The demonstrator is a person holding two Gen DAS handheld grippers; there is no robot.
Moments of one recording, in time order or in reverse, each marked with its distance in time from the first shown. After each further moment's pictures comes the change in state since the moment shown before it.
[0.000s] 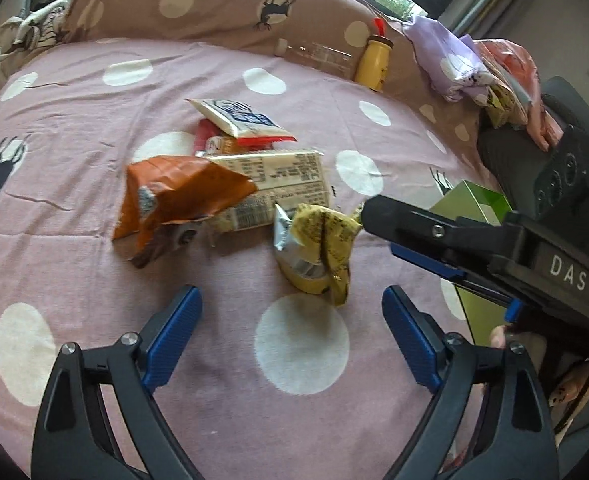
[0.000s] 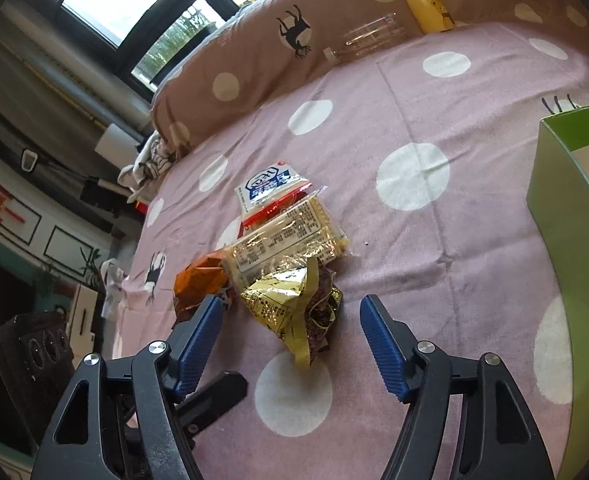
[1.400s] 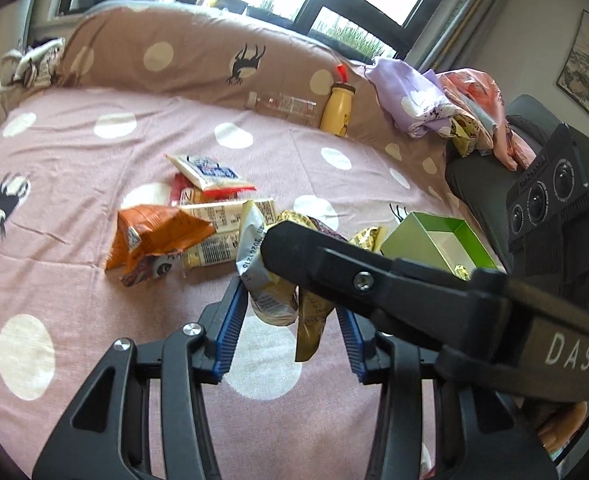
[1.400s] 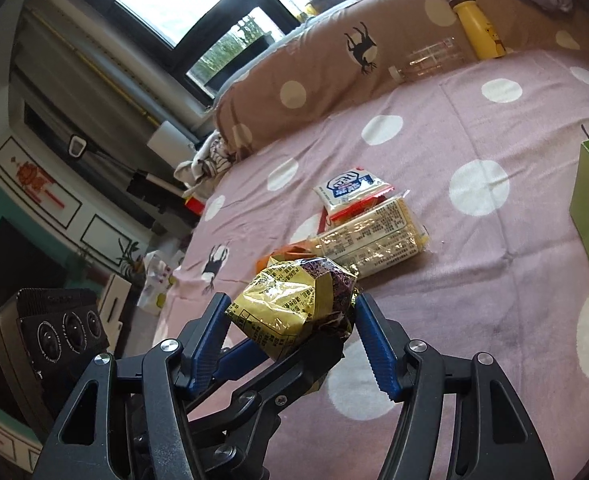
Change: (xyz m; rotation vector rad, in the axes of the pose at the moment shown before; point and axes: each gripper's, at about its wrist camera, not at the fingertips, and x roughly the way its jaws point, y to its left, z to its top) left arm -0.043 -0.025 -0.011 0.047 -0.203 -0.040; right arm -0.029 0.047 -0.024 -0.110 -0.086 0.145
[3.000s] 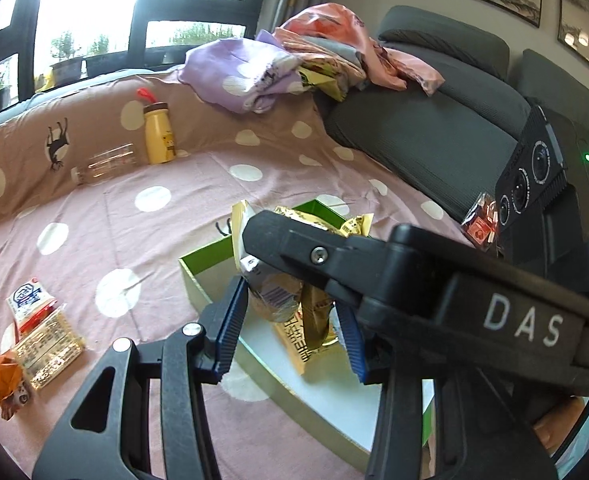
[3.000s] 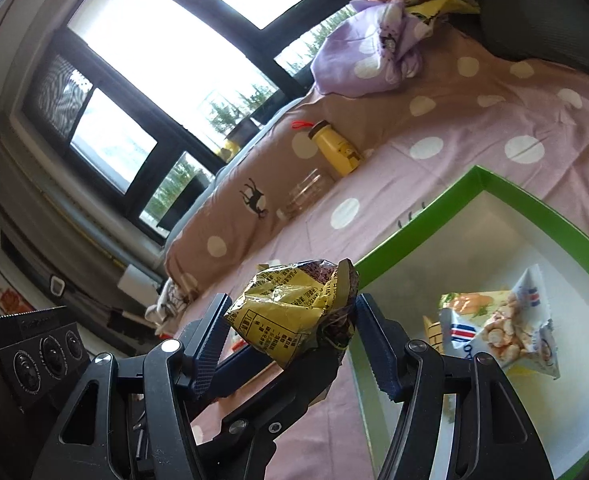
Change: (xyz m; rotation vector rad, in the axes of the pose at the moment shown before) left arm 0.062 -0.204 0.021 0.437 0.064 -0.202; right arm -0.179 -0.123 0.014 0.275 -0.411 -0.142
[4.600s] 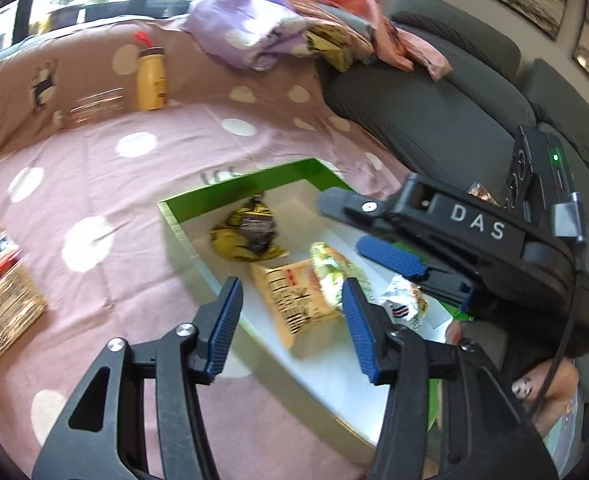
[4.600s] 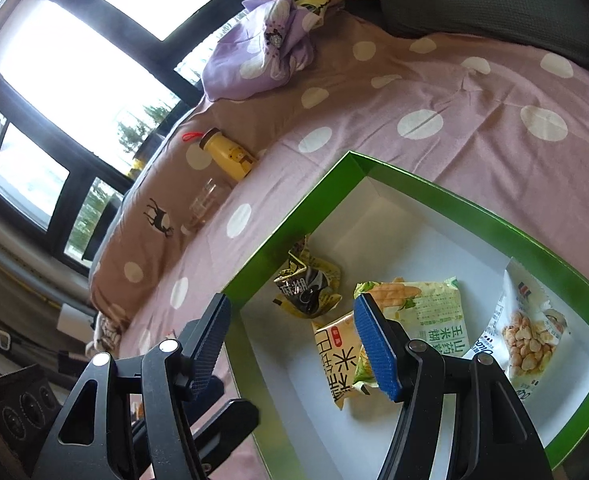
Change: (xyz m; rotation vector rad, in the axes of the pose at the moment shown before) left arm 0.015 0.021 -0.021 -0.130 0.100 -0.076; right arm 0.002 -0.041 0.005 0.131 -0.003 -0.289
